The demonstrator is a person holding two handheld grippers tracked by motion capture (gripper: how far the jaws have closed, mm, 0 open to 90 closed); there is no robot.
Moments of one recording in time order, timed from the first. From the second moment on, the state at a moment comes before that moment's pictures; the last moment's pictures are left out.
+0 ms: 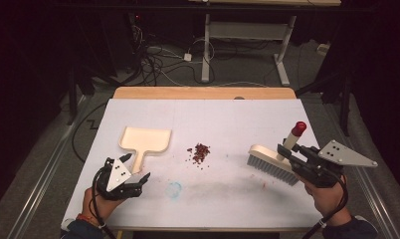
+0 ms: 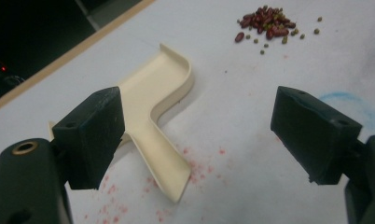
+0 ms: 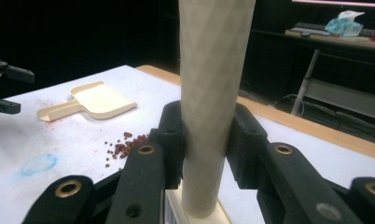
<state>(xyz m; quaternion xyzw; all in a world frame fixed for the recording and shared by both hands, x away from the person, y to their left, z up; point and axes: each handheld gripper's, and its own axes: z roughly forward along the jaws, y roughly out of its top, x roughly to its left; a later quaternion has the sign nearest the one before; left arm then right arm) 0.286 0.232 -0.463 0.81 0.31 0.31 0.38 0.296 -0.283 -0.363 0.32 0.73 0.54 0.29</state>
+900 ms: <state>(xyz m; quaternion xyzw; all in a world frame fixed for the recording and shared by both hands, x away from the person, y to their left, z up) 0.313 0.256 -0.458 0.80 0.43 0.27 0.33 0.295 -0.275 -0.366 0.30 0.74 0.52 0.29</state>
